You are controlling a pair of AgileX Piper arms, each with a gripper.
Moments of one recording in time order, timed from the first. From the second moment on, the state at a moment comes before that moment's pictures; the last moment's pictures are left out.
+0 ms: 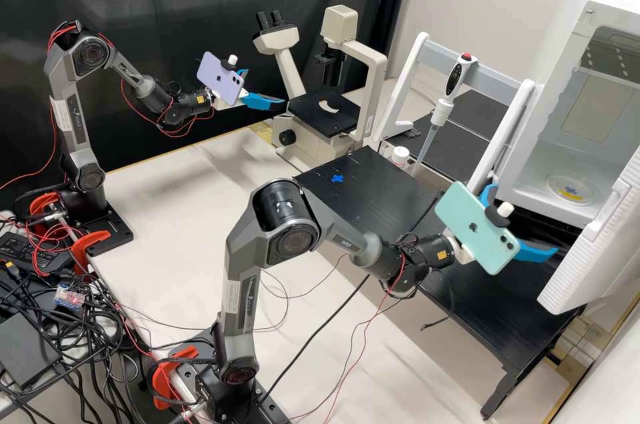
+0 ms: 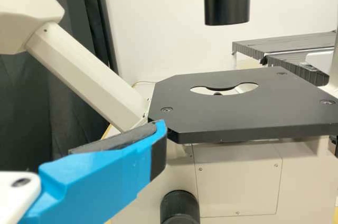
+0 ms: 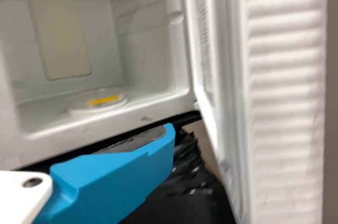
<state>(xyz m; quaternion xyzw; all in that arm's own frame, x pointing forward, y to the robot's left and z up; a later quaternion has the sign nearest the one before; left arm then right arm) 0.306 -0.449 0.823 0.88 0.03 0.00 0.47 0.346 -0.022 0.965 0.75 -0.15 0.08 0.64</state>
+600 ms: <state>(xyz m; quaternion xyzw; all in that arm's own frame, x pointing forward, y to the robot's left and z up) 0.306 -0.449 0.823 0.88 0.03 0.00 0.47 0.450 0.005 1.004 0.75 -0.14 0.07 0.64</state>
